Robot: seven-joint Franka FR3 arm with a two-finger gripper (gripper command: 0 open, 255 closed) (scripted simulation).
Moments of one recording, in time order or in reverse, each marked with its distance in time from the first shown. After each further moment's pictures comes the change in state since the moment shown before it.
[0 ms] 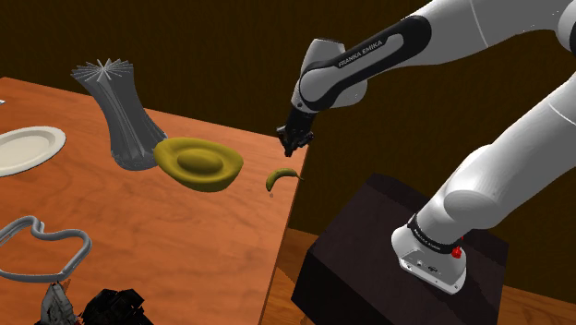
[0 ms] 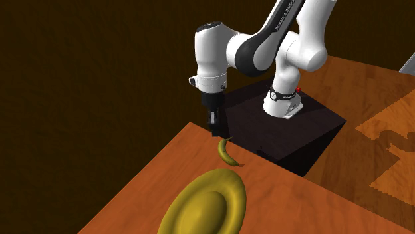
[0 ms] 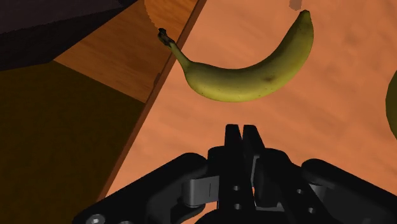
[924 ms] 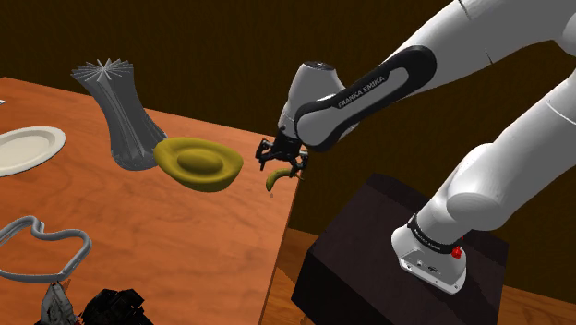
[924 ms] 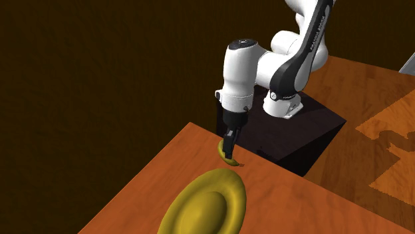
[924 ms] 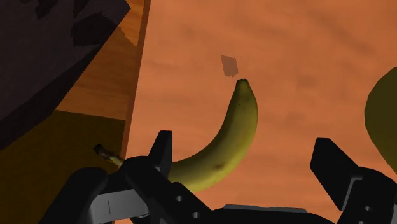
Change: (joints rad) arm 0.063 0.014 0.161 -0.077 -0.018 0.202 0.489
